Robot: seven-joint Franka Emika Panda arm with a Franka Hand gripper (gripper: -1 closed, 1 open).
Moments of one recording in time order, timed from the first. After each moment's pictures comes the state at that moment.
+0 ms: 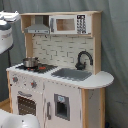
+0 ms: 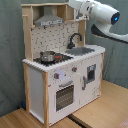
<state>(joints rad) -0.89 -0.99 1.00 -1.76 -0.48 3.14 -1.00</state>
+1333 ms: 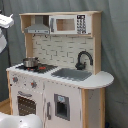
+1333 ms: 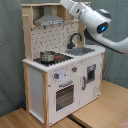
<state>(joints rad) -1.07 -1.17 1.02 -1.59 -0.48 2.94 -0.59</state>
